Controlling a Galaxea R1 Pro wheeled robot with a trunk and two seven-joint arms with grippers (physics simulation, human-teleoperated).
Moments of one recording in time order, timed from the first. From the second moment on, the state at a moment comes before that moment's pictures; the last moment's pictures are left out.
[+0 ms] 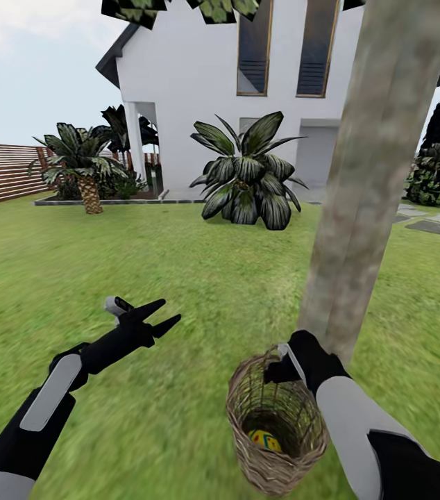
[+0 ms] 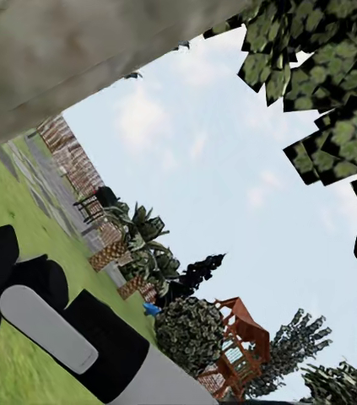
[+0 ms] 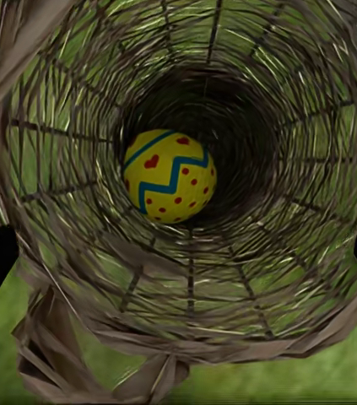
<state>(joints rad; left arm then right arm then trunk) -0.48 0.20 -0.09 -1.34 1.33 0.93 -0.72 -0.89 0.11 -0.17 -0.48 0.41 0.97 0.23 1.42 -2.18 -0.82</state>
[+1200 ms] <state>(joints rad) -0.48 0.18 -0.09 -1.26 1.33 0.93 -0.84 -0.89 0.10 -0.17 -0.30 0.40 0.76 0.14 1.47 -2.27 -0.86</state>
